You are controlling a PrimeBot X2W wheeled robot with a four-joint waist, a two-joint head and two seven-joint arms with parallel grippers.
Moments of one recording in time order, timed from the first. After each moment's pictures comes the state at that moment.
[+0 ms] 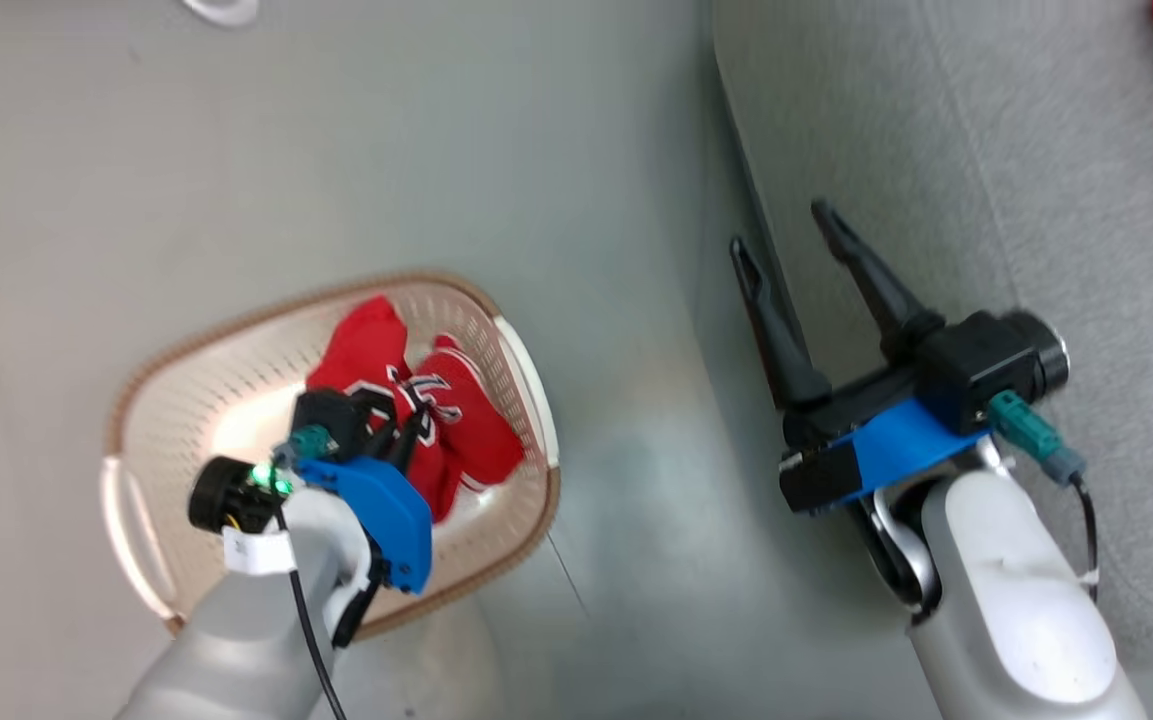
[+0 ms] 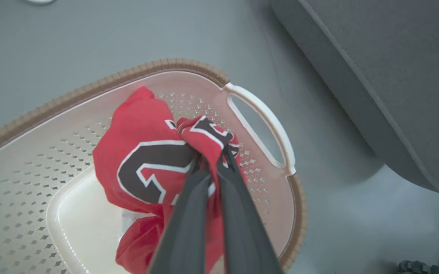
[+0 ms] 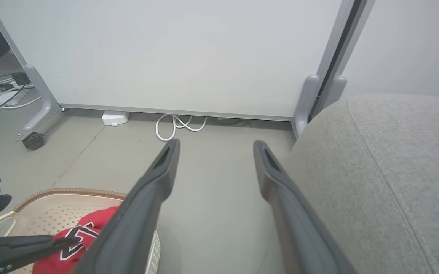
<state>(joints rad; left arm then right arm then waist) -0.73 0.18 -0.96 1.08 -0.82 -0.13 -0.26 -0.47 -0.05 0.22 0.23 0.08 0.13 -0.18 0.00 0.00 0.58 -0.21</state>
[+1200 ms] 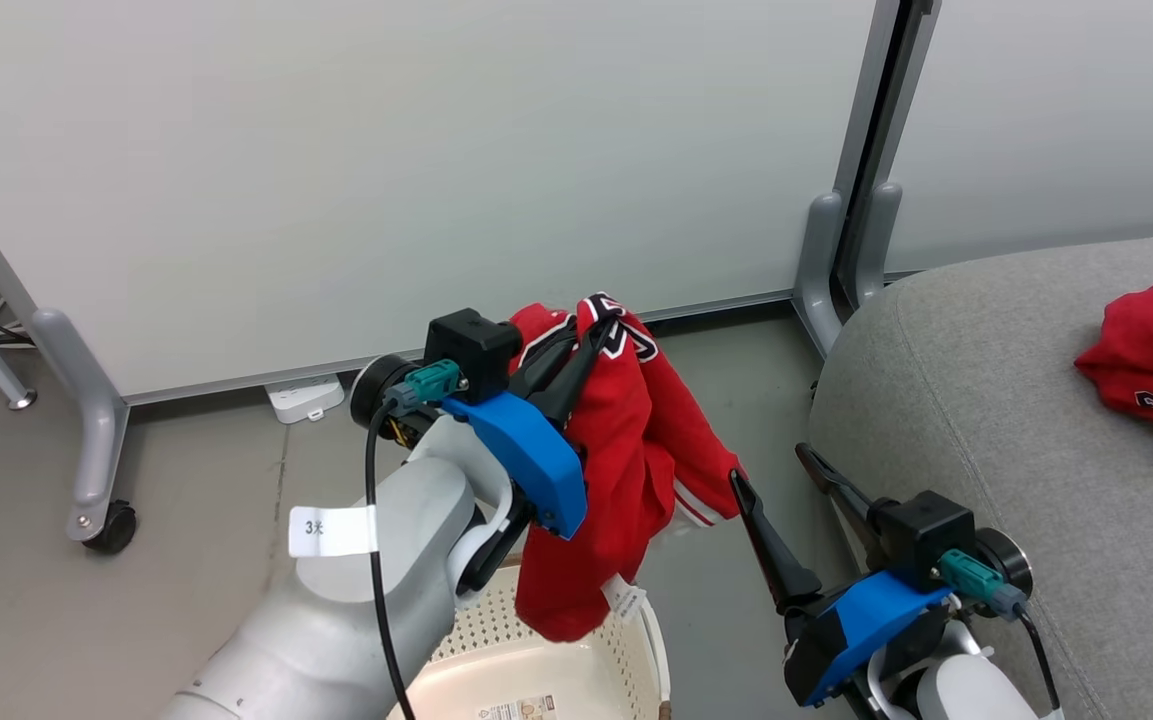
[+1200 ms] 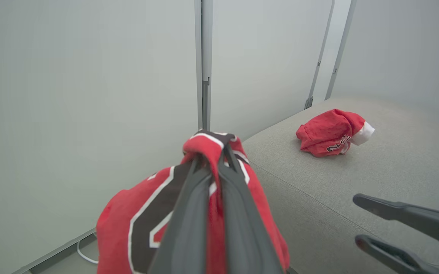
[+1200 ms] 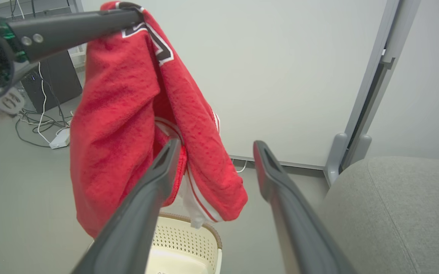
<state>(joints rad) -0.77 0.11 -0.96 0.75 -0.84 -0.13 -0.26 -0.18 -0.05 0.23 0.24 0.13 0.13 -0.06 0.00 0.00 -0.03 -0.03</state>
